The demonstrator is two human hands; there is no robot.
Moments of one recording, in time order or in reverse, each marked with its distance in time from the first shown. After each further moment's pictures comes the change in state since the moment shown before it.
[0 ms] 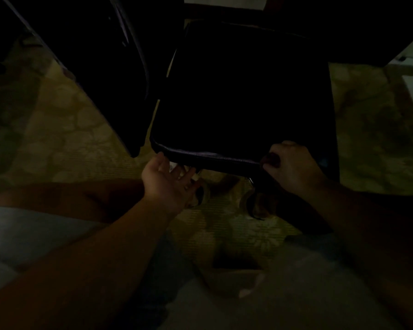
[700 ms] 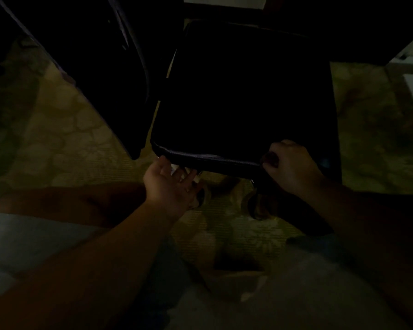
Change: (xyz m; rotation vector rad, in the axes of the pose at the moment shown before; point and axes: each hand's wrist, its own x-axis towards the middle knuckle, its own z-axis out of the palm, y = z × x) left_hand -0.003 0.000 0.001 -0.015 -0.004 -0.018; right_hand 0.006 -0.005 0.001 -0.008 0.010 0.005
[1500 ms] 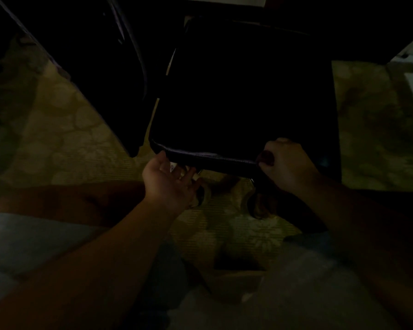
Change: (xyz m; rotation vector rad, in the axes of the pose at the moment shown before) left_hand 0.007 0.003 0.004 -0.038 -0.014 0.001; right_hand 0.004 -0.011 -0.002 -0.016 -0.020 -0.015
